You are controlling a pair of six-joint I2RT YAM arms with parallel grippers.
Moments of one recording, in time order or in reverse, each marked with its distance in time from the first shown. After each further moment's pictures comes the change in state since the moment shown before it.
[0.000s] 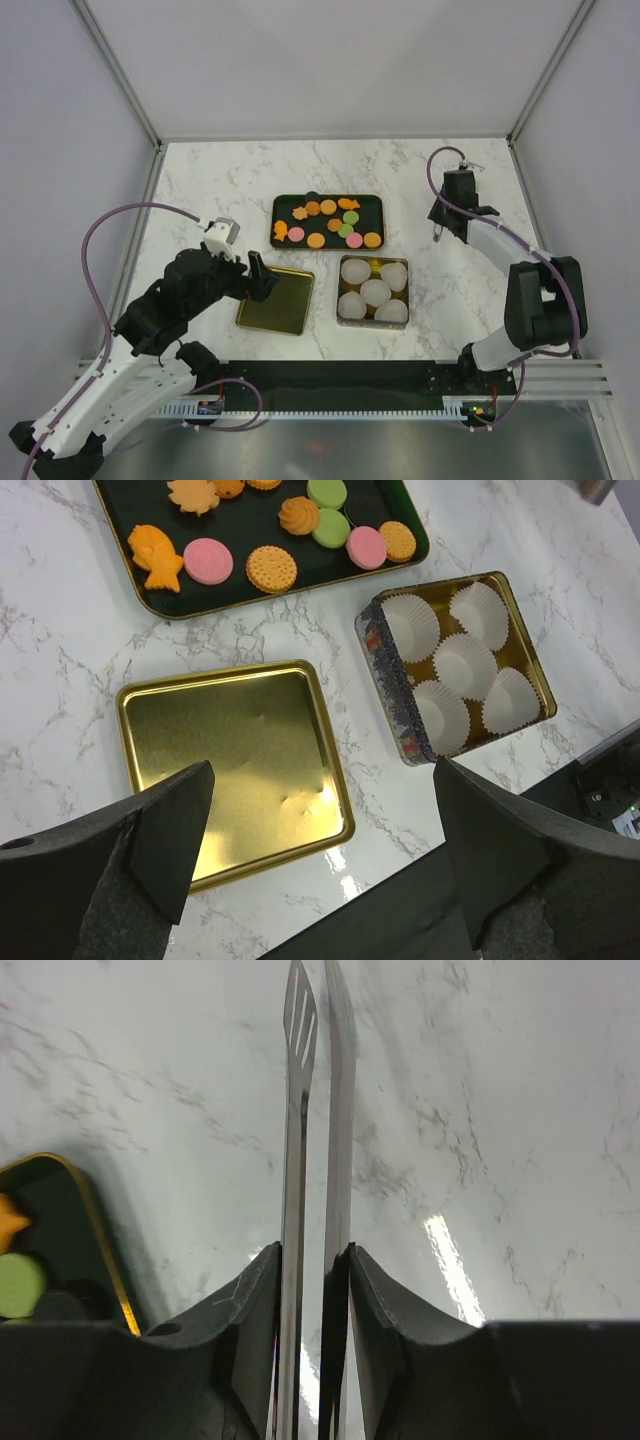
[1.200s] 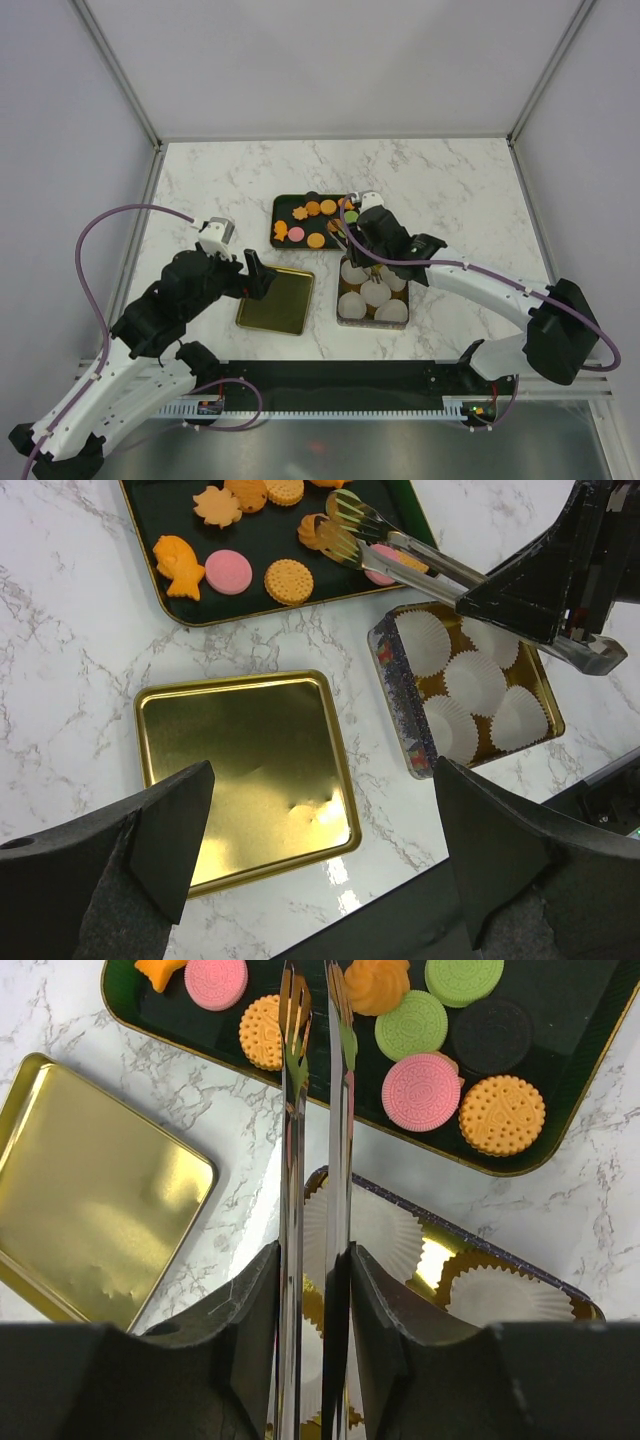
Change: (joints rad) left arm 0.000 -0.018 0.000 -0.001 -0.060 -0.016; right arm 0.671 -0.199 0.044 -0.161 -0.083 -0.068
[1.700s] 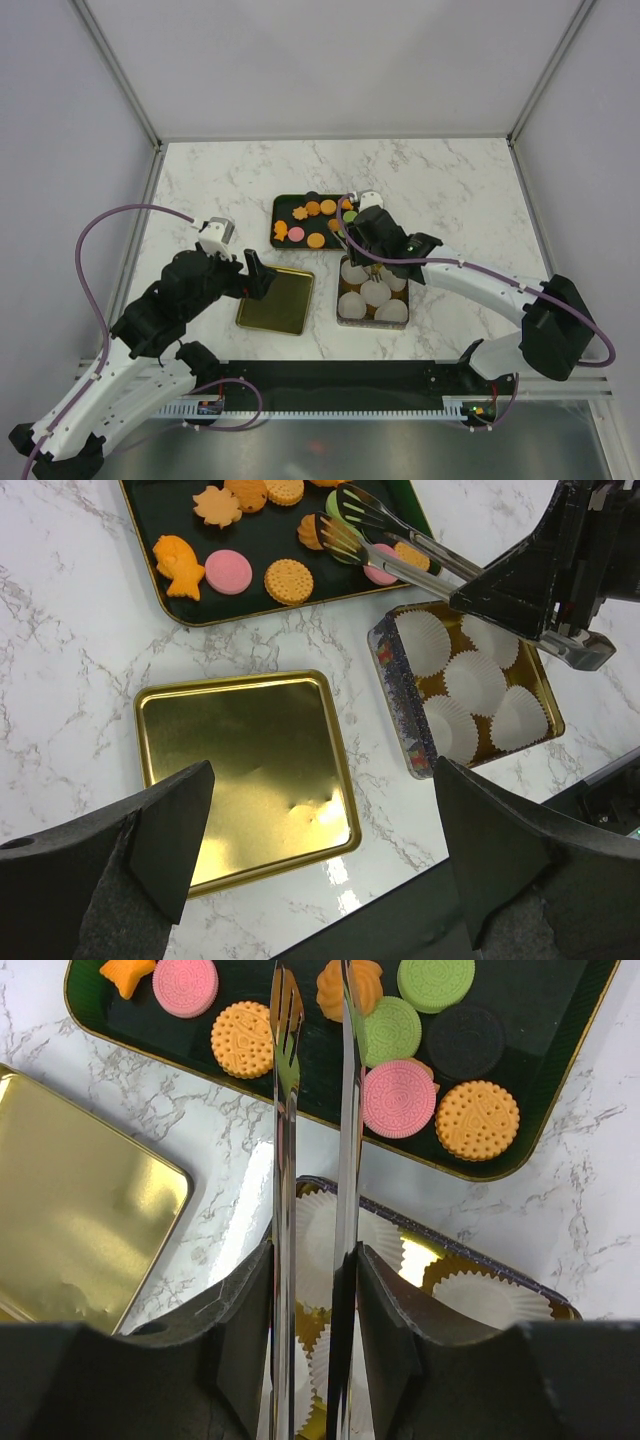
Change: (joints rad) left arm 0.000 0.000 0.000 0.000 0.000 0.000; right arm 0.008 0.031 0.009 0.000 0.055 -0.011
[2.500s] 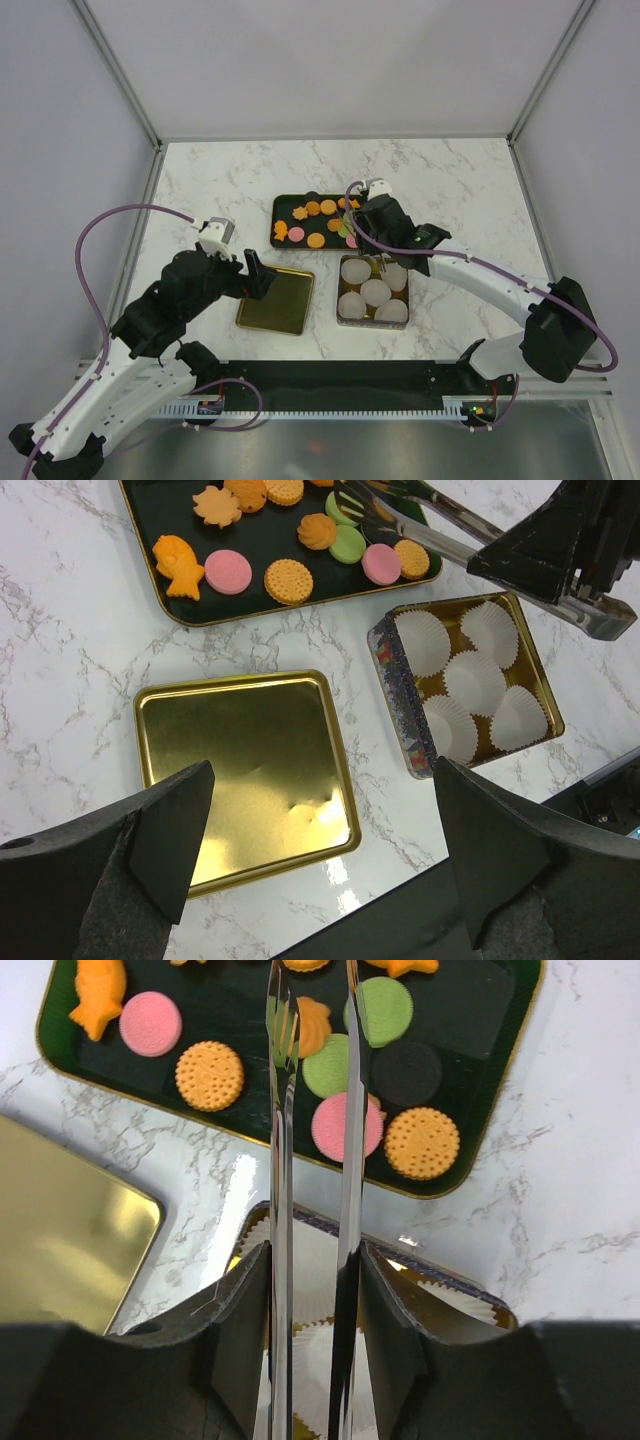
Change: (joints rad) left arm 0.000 0.000 0.000 0.000 0.001 0.000; right arm -0.045 -0.003 0.052 -0.040 0.028 -0.038
